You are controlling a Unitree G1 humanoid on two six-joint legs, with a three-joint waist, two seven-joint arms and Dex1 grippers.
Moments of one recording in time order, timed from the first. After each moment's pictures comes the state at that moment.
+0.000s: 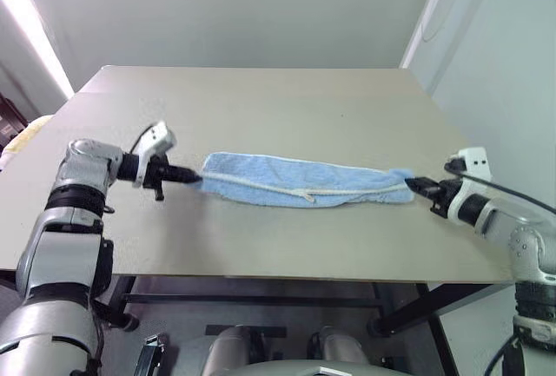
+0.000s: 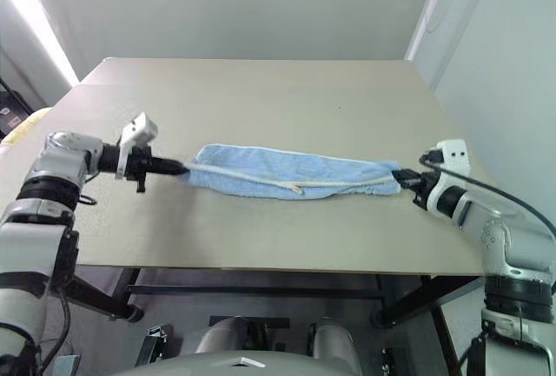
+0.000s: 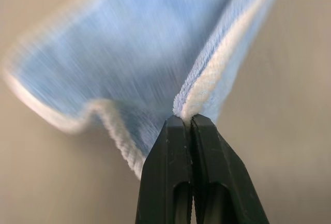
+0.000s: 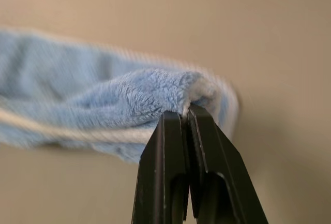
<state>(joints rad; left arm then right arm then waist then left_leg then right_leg) -0.99 0.68 -0.06 1.09 -0.03 0.14 -1.45 -0.33 -0.65 -0.36 0.02 0.56 0.87 0.56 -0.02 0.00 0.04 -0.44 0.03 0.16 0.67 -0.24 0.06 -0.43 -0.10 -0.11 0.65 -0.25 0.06</state>
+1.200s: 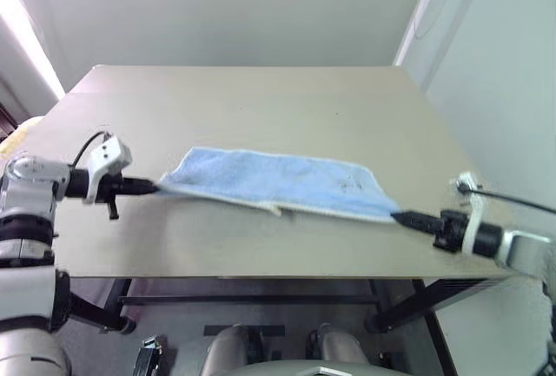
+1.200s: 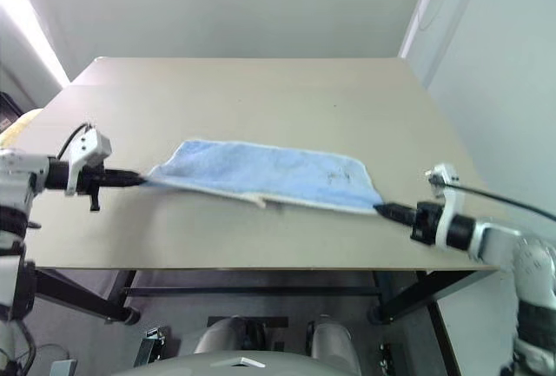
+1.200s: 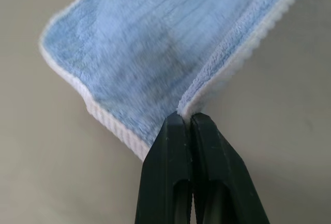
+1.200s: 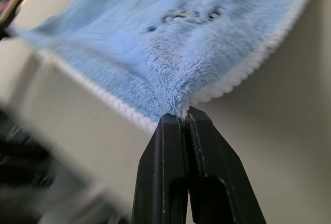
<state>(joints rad) -0.63 0.90 0.02 0.84 -0.07 -0.02 -1.48 0.01 -0.76 -0.48 -0.32 0.92 1.29 0.74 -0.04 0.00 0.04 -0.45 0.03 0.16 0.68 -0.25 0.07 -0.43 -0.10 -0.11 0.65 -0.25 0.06</state>
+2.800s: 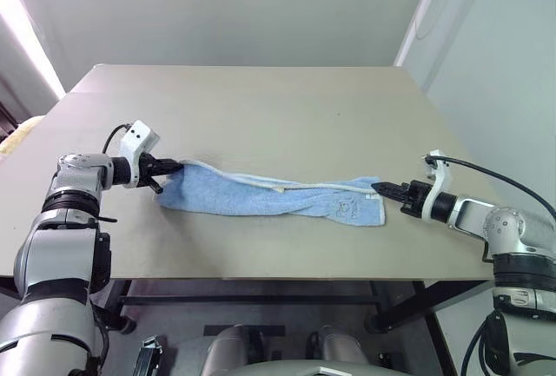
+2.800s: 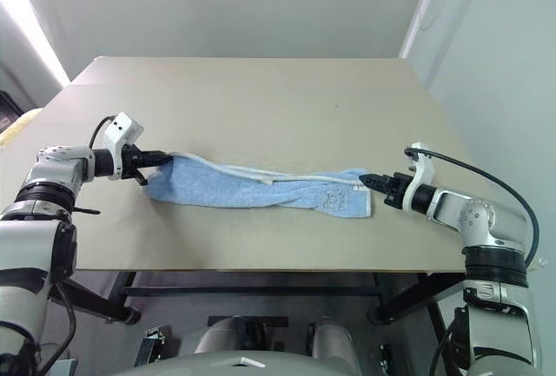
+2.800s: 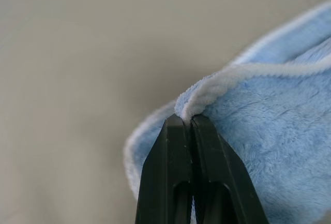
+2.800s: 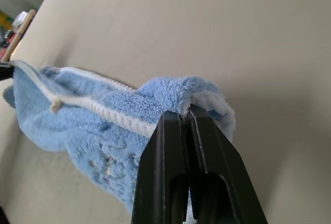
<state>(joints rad) -0.95 0.68 0.00 1.29 -0.01 0.01 -1.12 -0.42 -0.62 -0.26 0.29 0.71 1.02 0.65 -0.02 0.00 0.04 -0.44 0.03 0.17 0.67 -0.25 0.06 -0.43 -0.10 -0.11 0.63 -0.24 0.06</state>
